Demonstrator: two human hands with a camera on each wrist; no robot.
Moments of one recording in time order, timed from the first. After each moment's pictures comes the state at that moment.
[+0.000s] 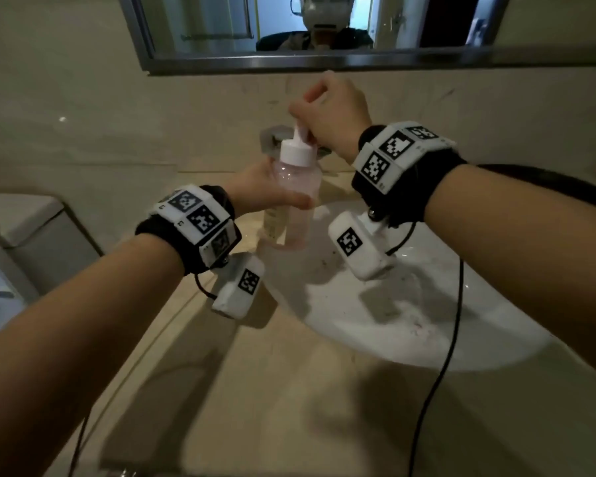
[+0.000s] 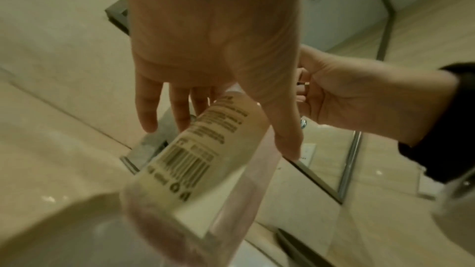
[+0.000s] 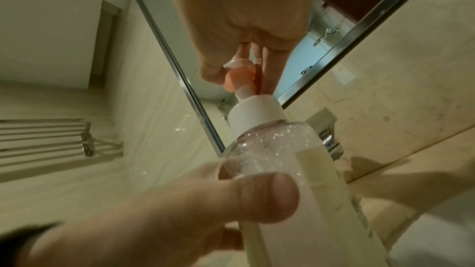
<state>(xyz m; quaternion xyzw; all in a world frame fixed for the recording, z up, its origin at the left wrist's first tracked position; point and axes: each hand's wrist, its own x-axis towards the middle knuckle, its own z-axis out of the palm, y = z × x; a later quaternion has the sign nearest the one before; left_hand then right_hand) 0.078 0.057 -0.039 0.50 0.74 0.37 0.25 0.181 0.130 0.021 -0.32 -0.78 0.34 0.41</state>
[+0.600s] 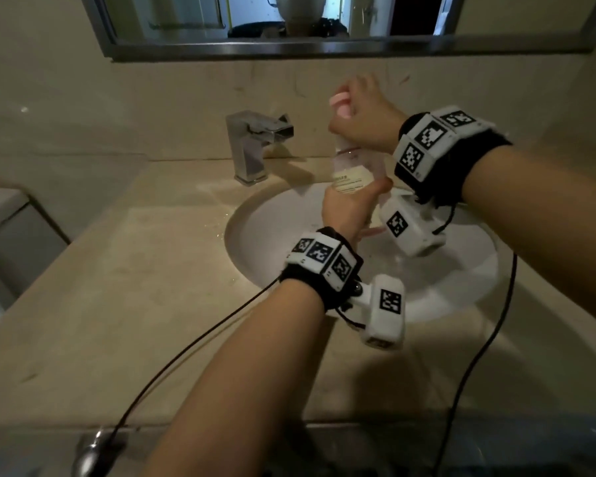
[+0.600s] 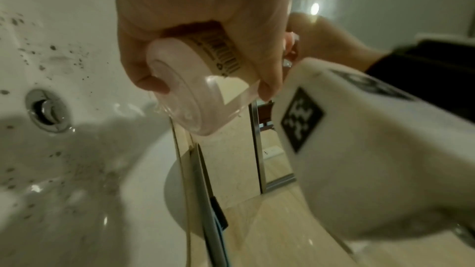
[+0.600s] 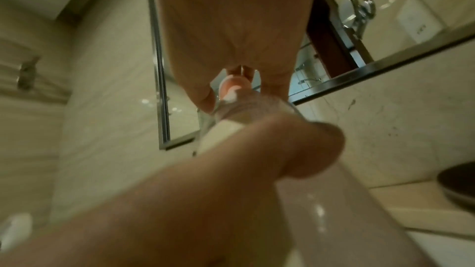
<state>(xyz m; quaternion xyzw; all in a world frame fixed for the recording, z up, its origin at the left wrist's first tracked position) 0.253 0.095 -0.086 0.25 0.55 0.66 0.45 0.270 0.162 0.011 -0.37 -0.88 0.17 0.26</state>
